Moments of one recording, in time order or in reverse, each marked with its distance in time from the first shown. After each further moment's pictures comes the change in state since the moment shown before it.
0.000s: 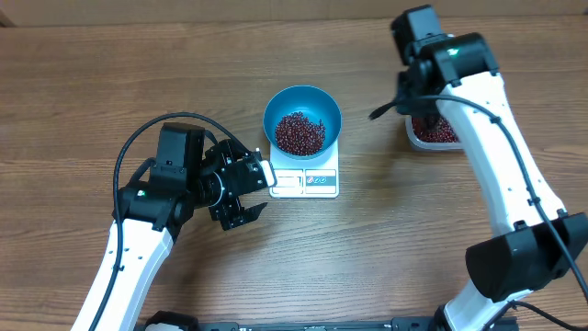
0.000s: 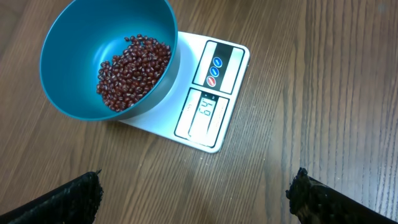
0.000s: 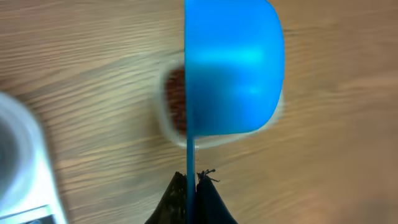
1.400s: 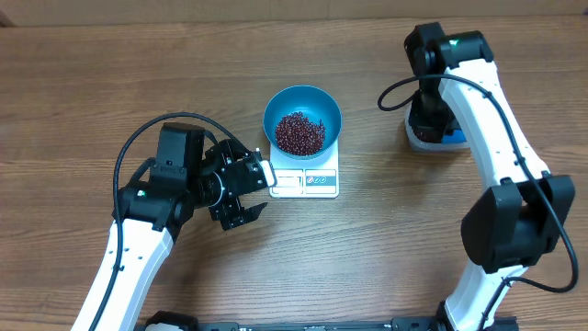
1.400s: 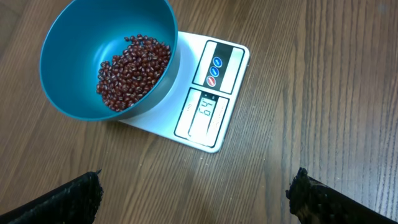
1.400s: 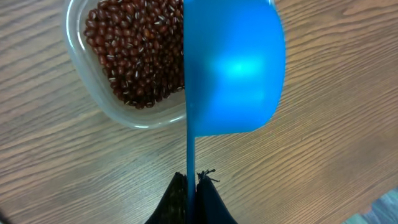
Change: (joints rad) left arm 0.000 0.000 0.000 0.000 0.000 0.000; right arm -0.089 0.139 -0.042 -0.105 -0.038 0.089
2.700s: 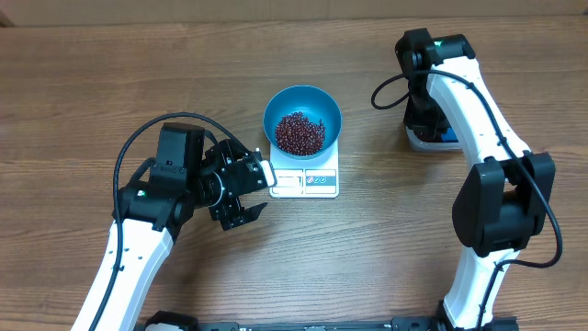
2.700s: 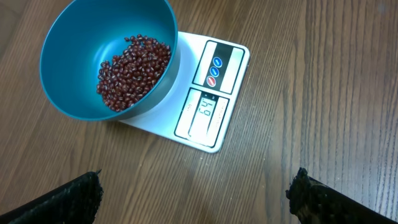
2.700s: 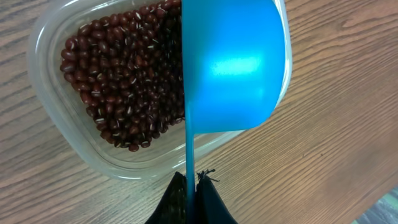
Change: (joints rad) left arm 0.000 0.000 0.000 0.000 0.000 0.000; right arm 0.000 0.105 0.000 0.066 0.070 0.020
